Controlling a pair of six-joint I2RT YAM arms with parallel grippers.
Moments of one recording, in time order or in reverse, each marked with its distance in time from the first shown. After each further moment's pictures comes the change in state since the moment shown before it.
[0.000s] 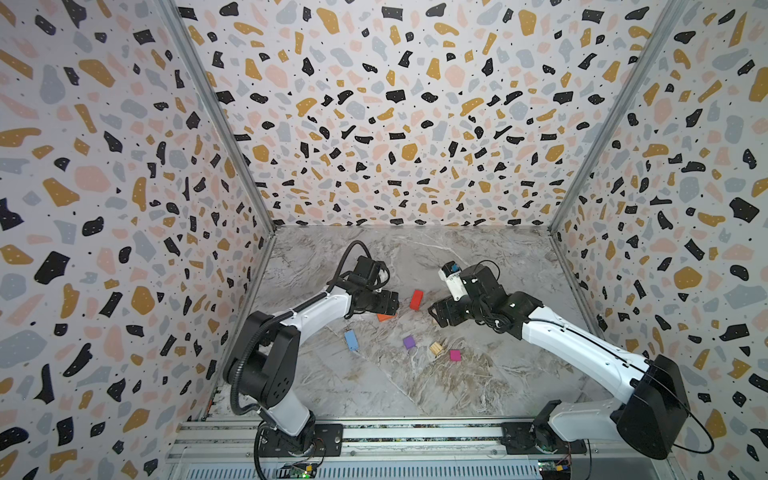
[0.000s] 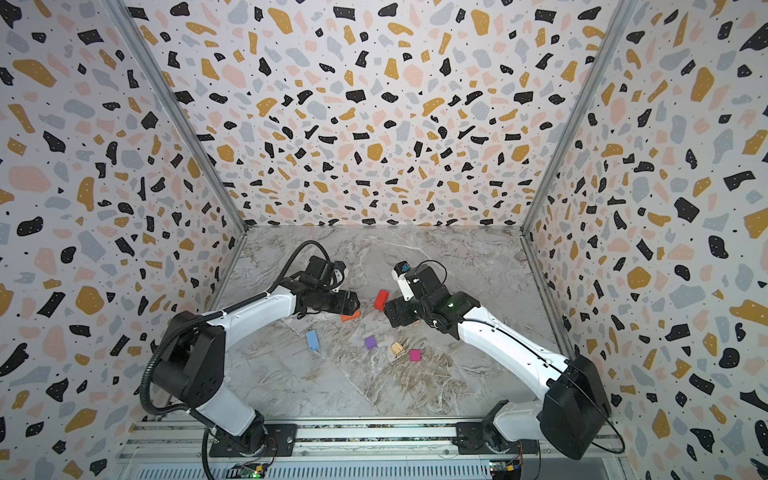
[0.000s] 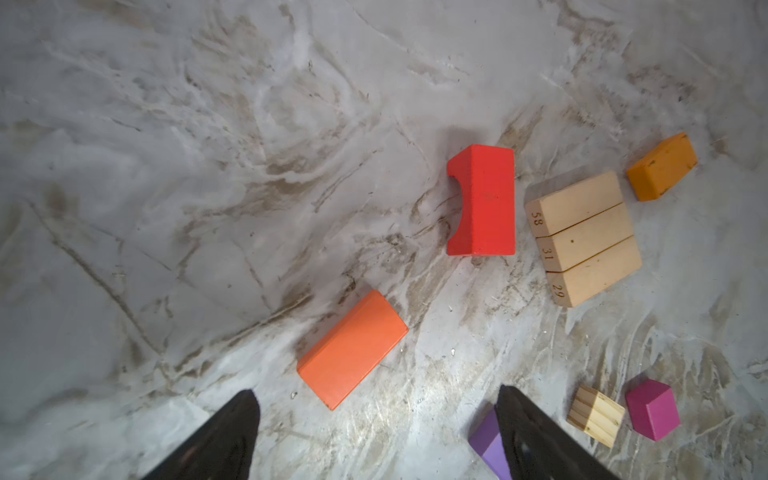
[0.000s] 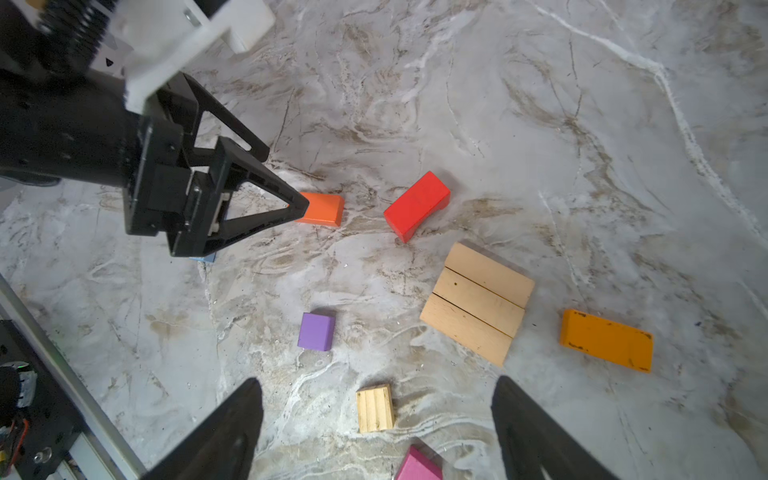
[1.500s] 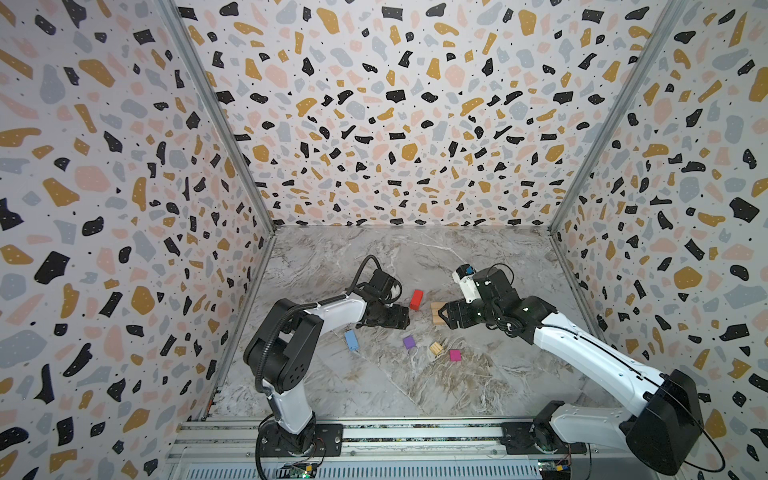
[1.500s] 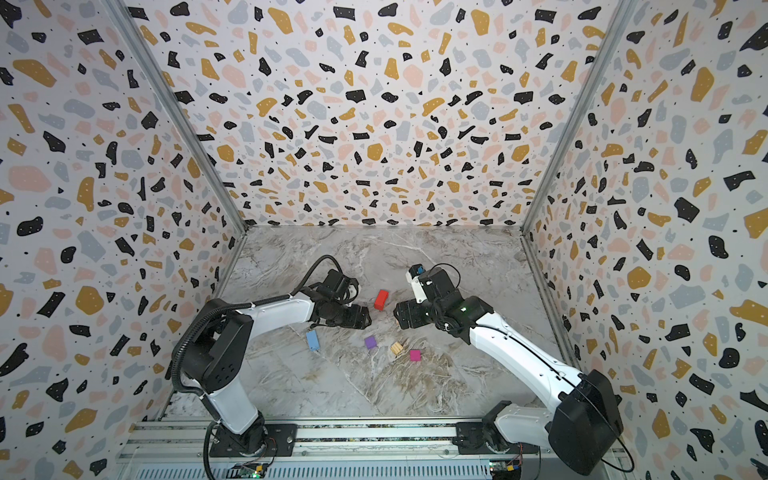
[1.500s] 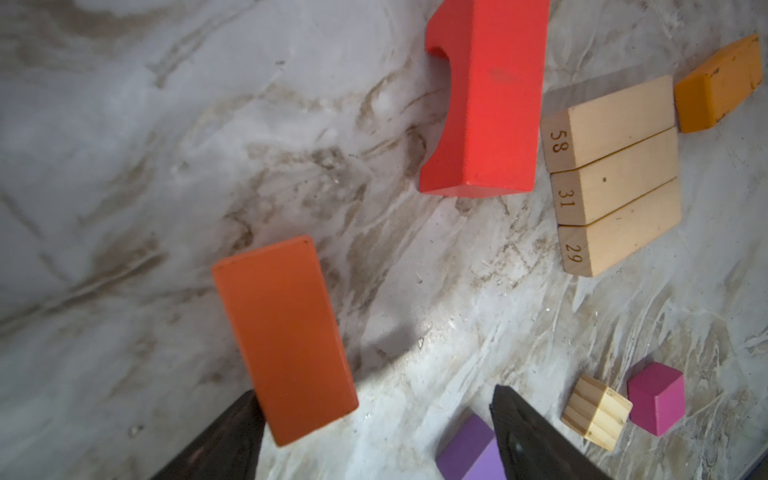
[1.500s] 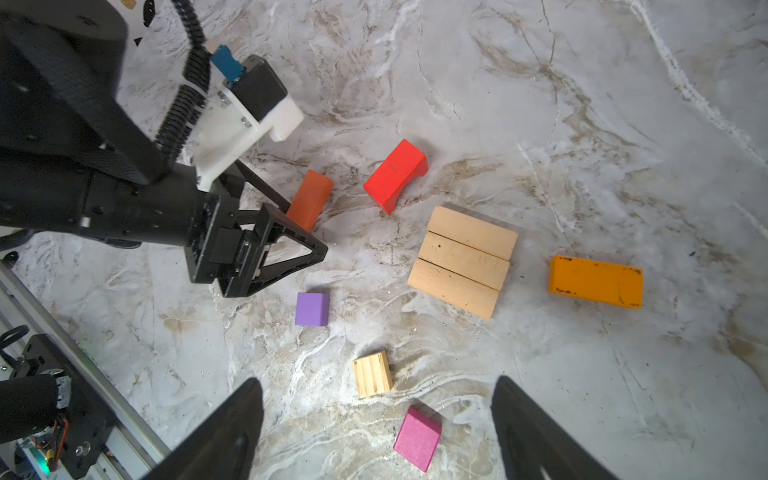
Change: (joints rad) left arm -0.084 0.093 -0.048 0.044 0.075 -0.114; right arm -0.056 -0.056 -0.060 -0.038 -0.051 0.082
